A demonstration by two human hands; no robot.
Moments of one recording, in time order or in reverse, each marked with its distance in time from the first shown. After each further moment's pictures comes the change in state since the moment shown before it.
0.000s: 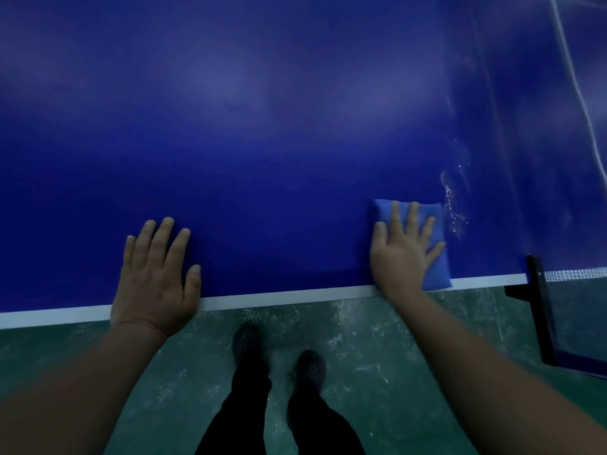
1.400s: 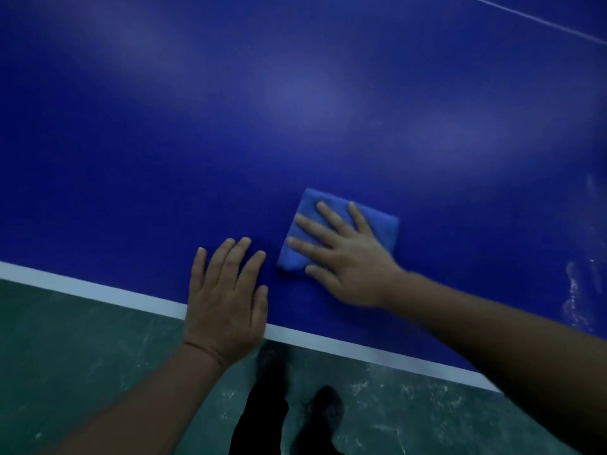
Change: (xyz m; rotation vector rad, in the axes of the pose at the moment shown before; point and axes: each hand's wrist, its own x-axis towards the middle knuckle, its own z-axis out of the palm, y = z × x) left_hand -0.013 -0.033 0.005 -0.046 0.264 -0.096; right_hand -0.010 -0.202 0.043 -0.224 -0.158 -1.529
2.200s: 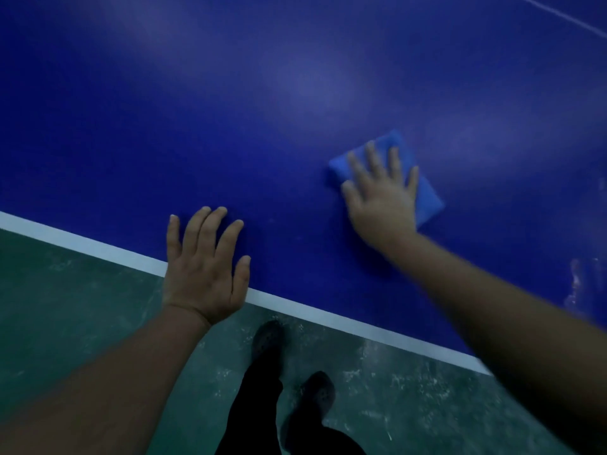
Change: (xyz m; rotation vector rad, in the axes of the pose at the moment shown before) left_hand -0.009 -0.041 0.001 0.091 0.042 -0.055; right_hand 0.029 0.019 -0.013 0.081 0.160 0.622
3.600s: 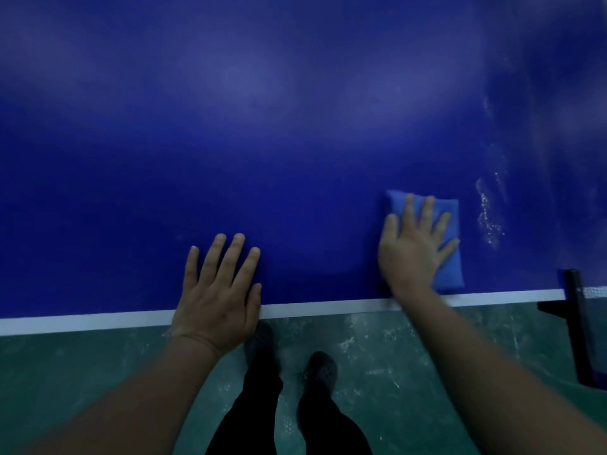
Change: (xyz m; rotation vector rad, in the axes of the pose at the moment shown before) left_hand 0.002 0.099 0.013 0.040 -0.234 0.364; right_hand -0.150 0.108 -0.012 0.085 0.049 0.967
